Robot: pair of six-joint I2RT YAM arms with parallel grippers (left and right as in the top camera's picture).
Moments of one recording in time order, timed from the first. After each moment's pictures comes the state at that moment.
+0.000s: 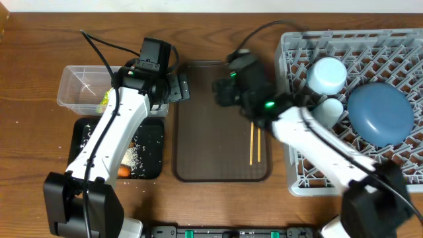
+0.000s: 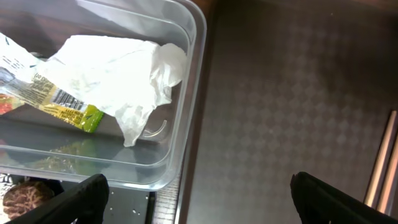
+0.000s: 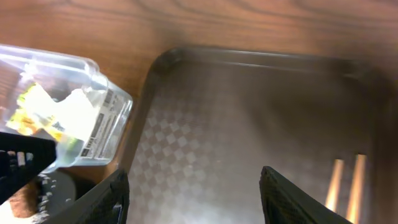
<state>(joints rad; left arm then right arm) -0.23 1.63 1.35 -0.87 -0.03 -0.41 0.65 1.72 1.26 -0.28 0.07 0.47</state>
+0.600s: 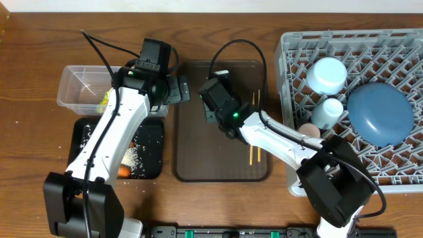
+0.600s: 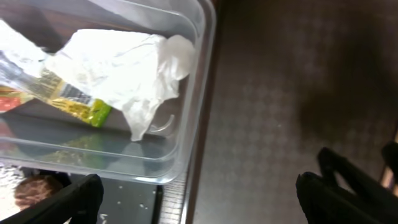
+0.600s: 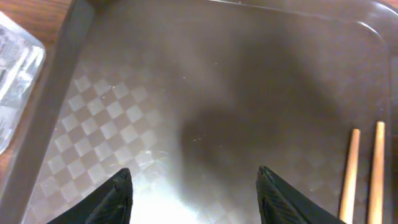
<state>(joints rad) -0.23 1.63 1.35 -0.90 -0.05 -0.40 0.75 1.92 1.26 -0.28 0.31 0.48</state>
